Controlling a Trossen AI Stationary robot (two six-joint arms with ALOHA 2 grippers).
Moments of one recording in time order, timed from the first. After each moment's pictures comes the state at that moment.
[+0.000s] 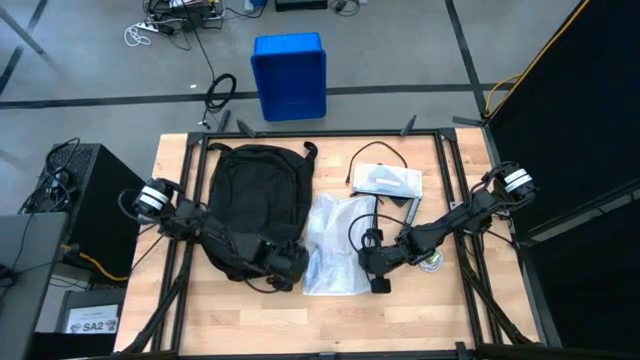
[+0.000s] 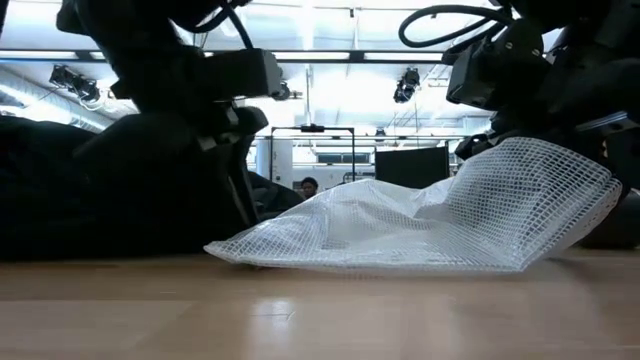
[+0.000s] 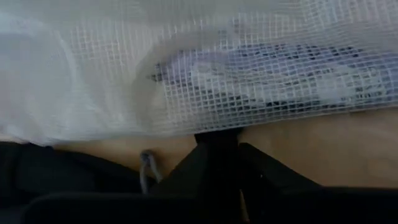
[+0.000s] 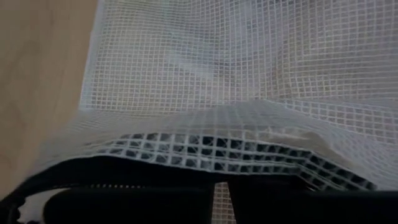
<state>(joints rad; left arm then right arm) -0.40 1.78 1.01 -0.33 -0.45 -0.05 0.44 1.63 0.74 -0.06 0.24 0.33</state>
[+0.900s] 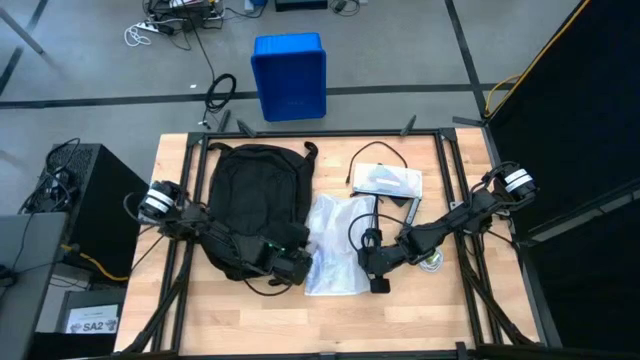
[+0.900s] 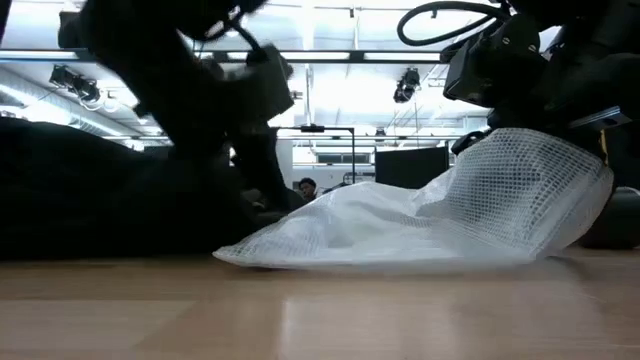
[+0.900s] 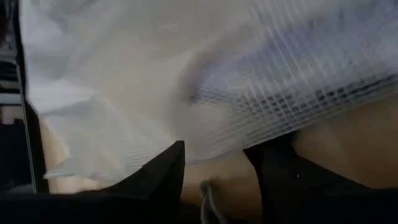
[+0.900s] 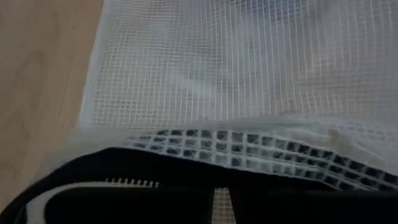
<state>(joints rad) -0.39 1.84 1.01 -0.24 -0.61 0.31 0.44 1.63 0.74 -0.04 0.24 0.32</state>
